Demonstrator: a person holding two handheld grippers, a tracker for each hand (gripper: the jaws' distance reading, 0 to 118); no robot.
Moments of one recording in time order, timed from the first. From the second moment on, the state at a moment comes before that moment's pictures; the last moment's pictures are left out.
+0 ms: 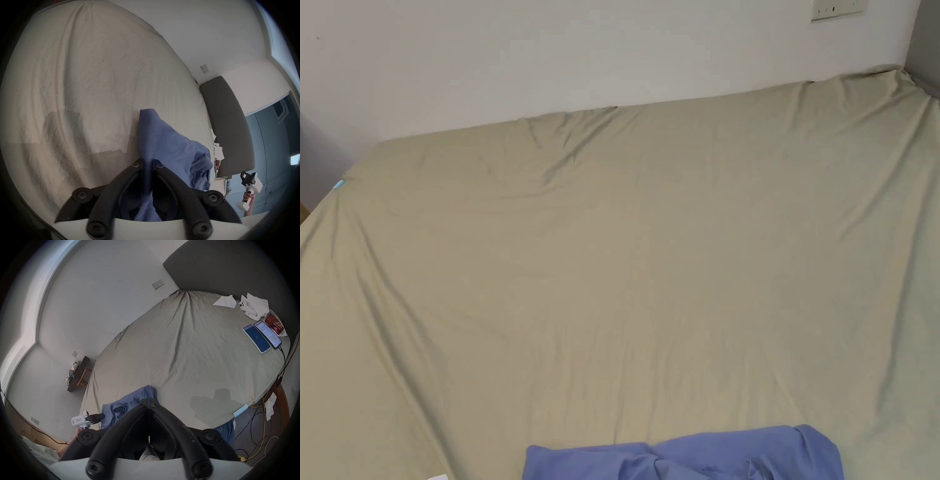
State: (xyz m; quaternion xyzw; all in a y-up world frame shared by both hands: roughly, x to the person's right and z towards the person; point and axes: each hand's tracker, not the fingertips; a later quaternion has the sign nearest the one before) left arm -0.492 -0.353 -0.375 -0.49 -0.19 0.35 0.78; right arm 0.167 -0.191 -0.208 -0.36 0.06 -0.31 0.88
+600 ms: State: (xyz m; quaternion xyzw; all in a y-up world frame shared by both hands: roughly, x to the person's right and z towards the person) left arm -0.185 -0.286 -0.392 -0.54 -0.30 0.20 0.76; right arm 0.214 -0.205 -0.187 -0.35 0.06 -0.34 0.87
